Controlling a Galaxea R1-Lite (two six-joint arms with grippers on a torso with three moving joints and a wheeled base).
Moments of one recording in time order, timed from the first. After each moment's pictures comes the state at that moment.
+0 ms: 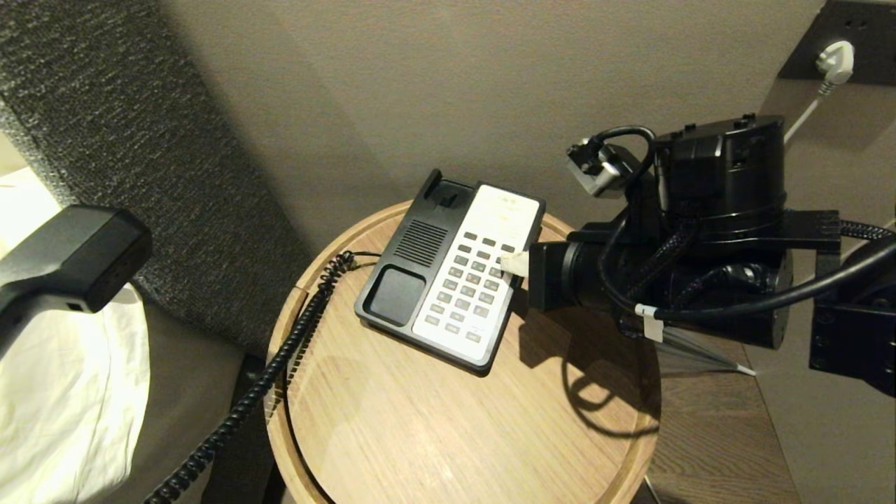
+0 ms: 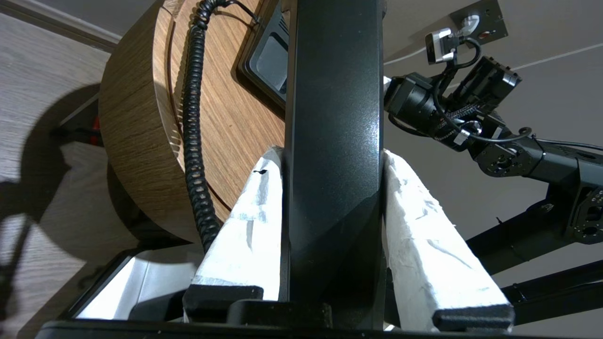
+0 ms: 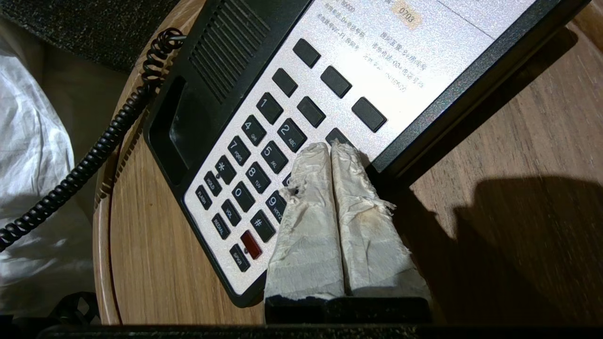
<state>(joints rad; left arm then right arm) -0.76 0.49 -0.73 0.26 0.13 -0.73 0.78 1.66 -1.09 -0.25 -0.08 0.29</state>
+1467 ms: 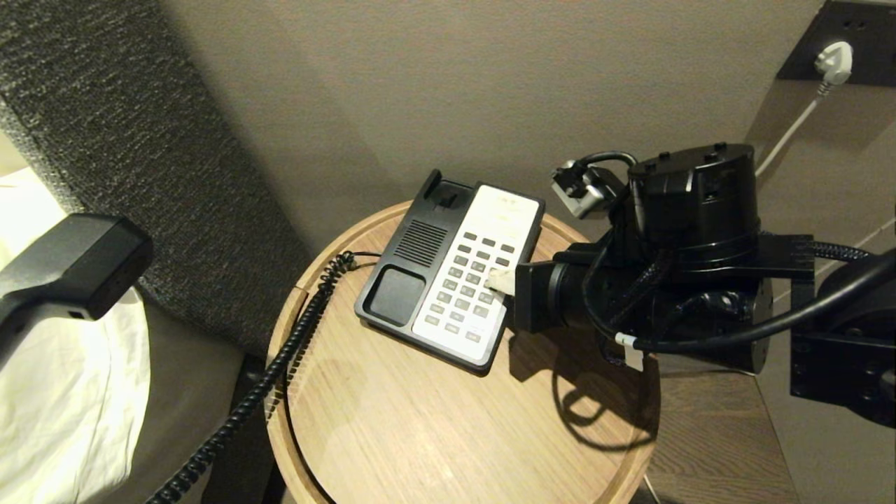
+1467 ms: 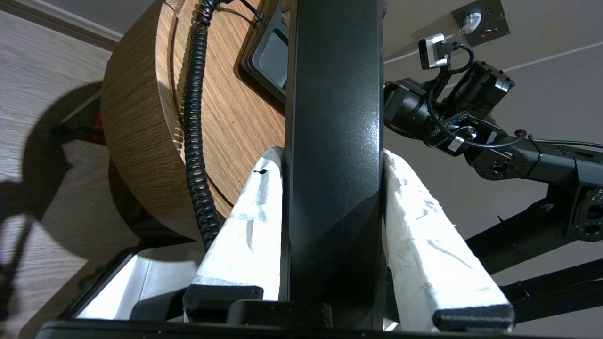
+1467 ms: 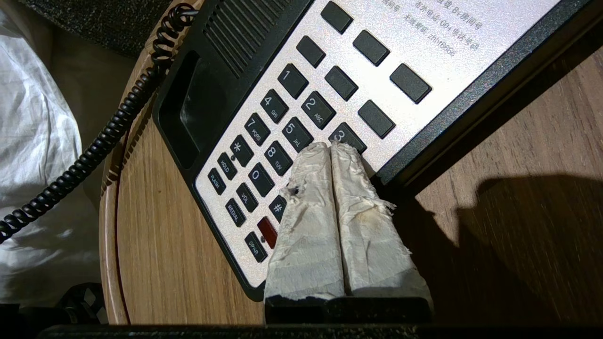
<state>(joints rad) -0.76 0.48 -0.71 0.26 0.13 -0.73 0.81 1.69 -1.06 -0.26 -0.09 0.31</state>
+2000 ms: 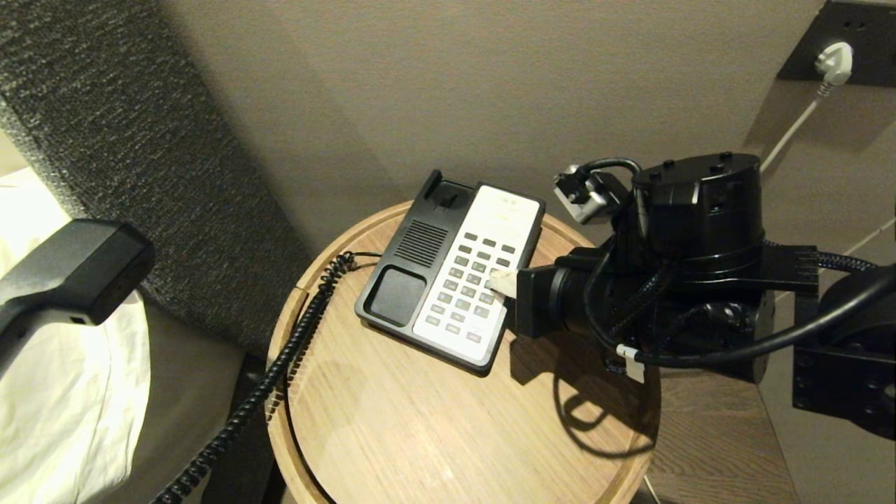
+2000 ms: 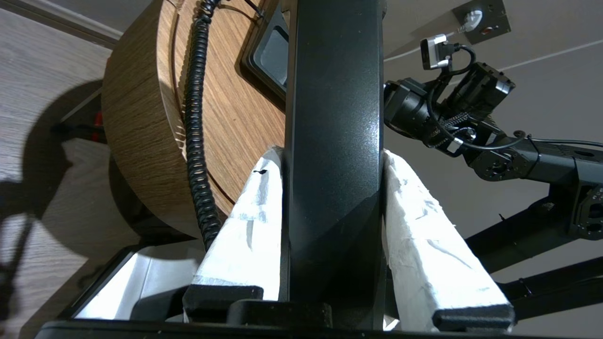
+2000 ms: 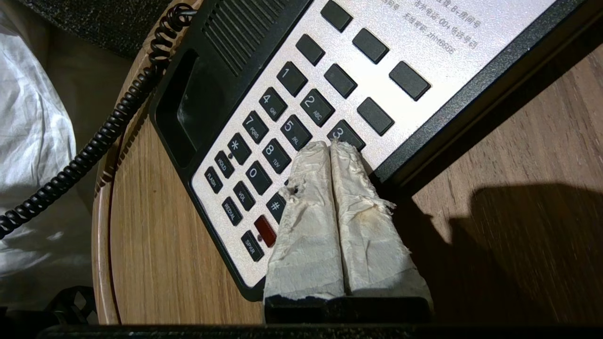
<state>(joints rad) -0.76 0.47 -0.71 0.26 0.12 -0.73 0.80 1.70 -1.01 -0.28 -0.10 0.30</state>
